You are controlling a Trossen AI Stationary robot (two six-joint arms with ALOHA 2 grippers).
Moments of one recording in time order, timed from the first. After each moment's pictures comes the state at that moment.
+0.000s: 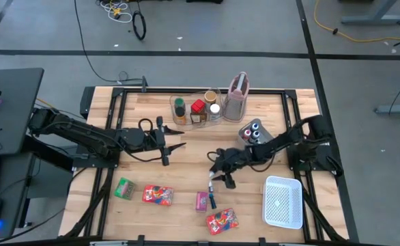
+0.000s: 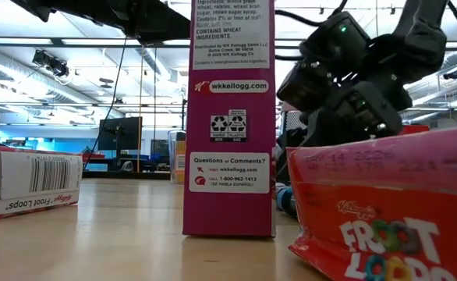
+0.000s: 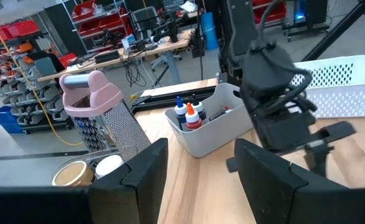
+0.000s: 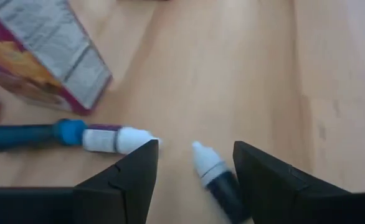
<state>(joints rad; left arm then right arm) -0.17 1.10 0.58 0.40 -0.42 0.19 0.15 1.82 0.67 0.49 -0.16 0.06</state>
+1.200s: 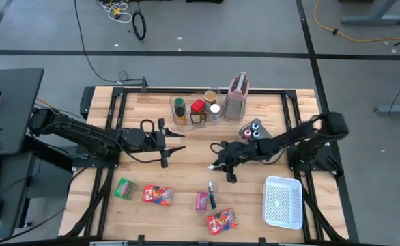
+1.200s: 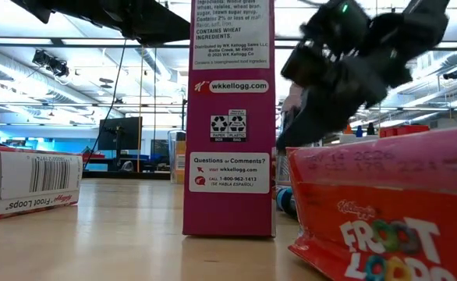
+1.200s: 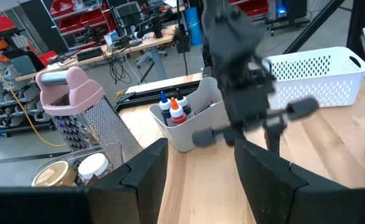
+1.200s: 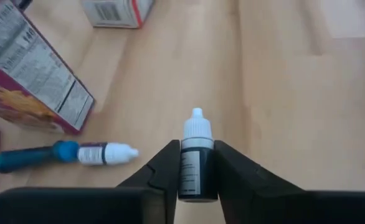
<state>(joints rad) -0.17 1.10 0.58 0.37 -0.36 0.19 0.11 1.67 0.67 0.34 -0.10 0.09</state>
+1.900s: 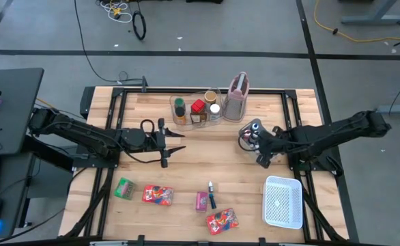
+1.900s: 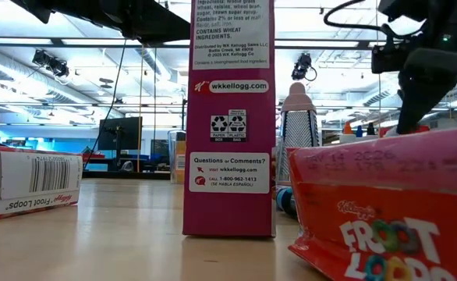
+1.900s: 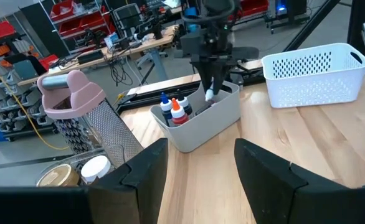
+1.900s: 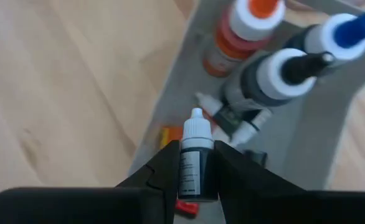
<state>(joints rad) -0.17 1.10 0.58 0.37 -0.36 0.21 0.17 1.00 0.68 -0.91 0.29 0.64</state>
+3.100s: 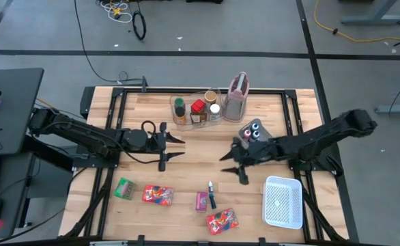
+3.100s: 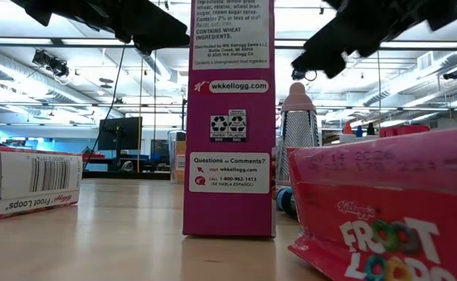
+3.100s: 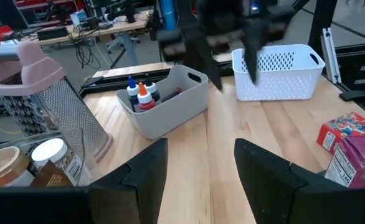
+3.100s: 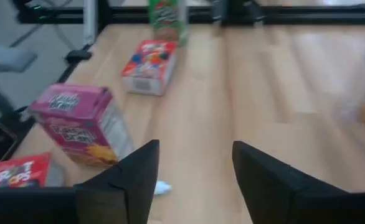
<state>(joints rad) -0.17 1.10 0.58 0.30 -0.25 0.09 0.25 1.25 0.67 0.09 0.10 0.11</state>
